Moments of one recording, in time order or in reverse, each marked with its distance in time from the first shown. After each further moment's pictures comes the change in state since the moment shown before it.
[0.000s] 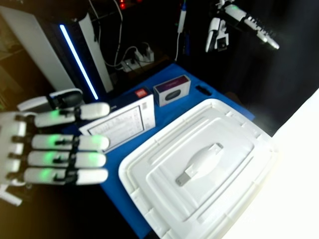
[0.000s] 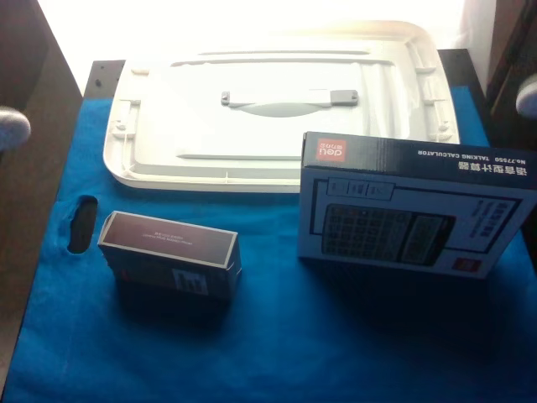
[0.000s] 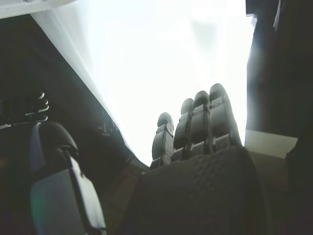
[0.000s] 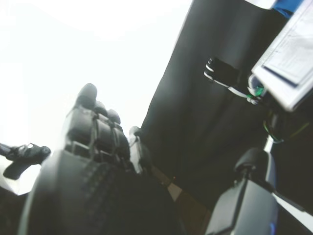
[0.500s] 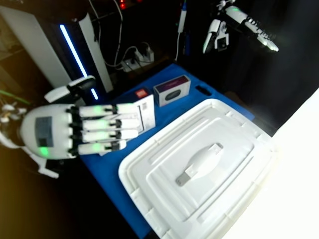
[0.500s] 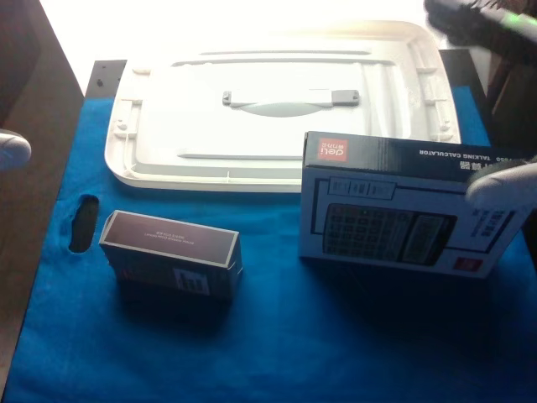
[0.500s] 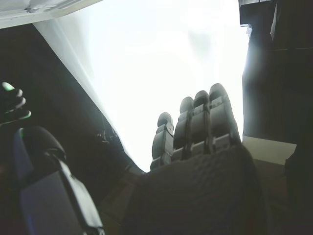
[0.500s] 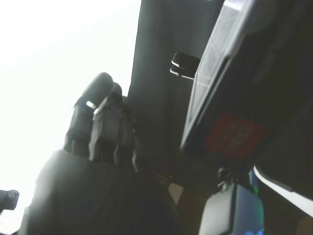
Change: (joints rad) left arm 0.023 -0.055 0.066 -0.076 0.093 -0.002; right arm -0.104 -0.061 -0.081 -0.031 0.003 0.004
